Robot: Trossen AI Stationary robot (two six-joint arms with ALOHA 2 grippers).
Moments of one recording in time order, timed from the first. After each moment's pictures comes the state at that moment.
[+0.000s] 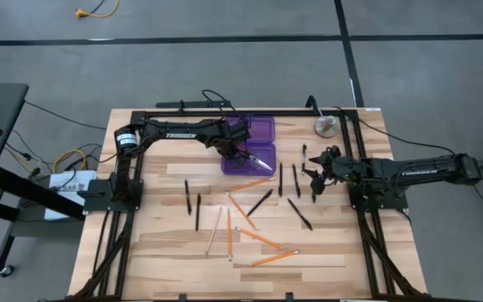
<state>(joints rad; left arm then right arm) 0.34 2.00 1.48 -0.74 -0.14 -0.28 -0.04 0.60 0.23 -0.28 0.38 0.29</state>
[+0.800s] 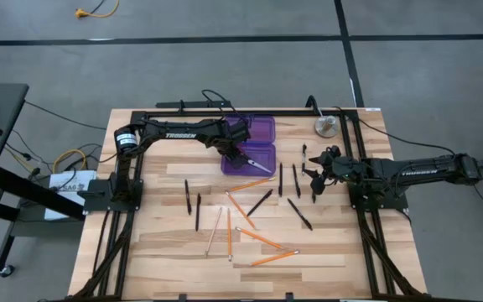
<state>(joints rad) 0.34 2.00 1.48 -0.74 -0.14 -0.28 -0.04 0.60 0.23 -0.28 0.38 0.29</state>
